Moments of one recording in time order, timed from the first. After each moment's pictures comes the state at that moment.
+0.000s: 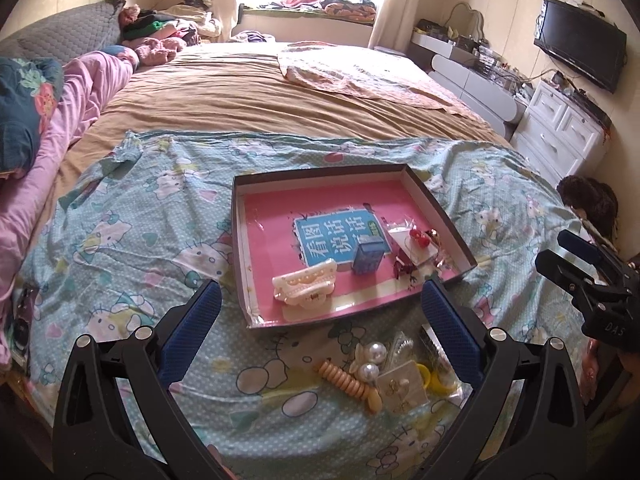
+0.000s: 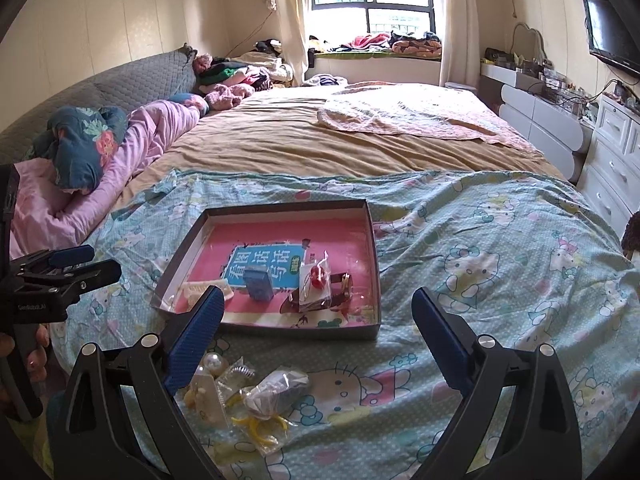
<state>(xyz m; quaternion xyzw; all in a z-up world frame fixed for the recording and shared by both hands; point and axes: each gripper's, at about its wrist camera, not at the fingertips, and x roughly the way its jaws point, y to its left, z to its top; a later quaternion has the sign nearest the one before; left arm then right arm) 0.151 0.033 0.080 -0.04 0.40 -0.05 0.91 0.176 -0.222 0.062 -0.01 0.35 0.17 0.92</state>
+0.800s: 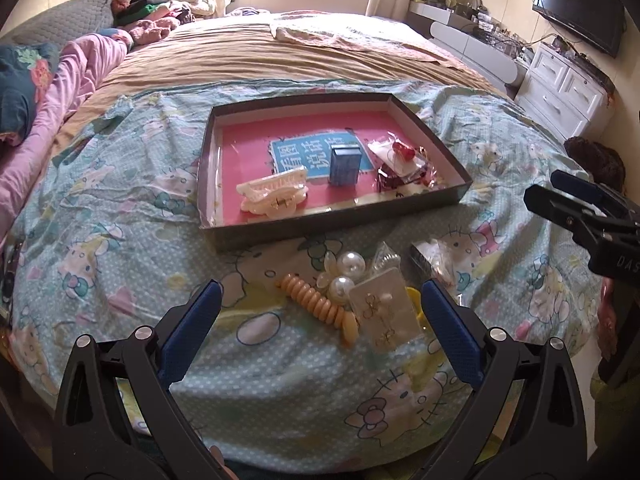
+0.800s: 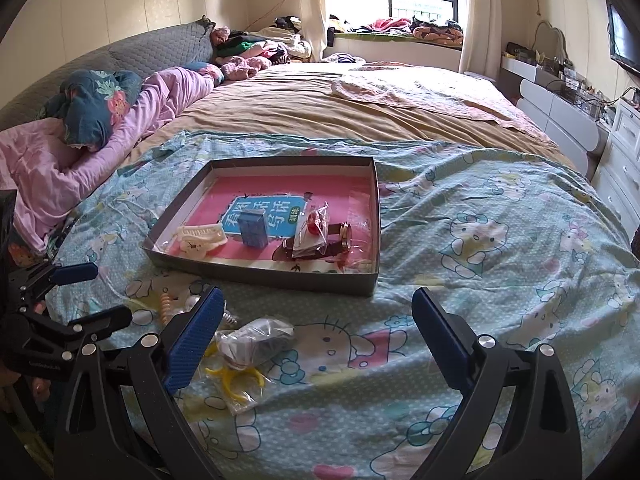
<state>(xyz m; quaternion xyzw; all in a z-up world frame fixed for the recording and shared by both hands) 0.106 -0.010 0.017 -0.02 0.45 -0.04 0.89 0.165 -0.238 0.021 -0.03 0.37 0.20 0.91</state>
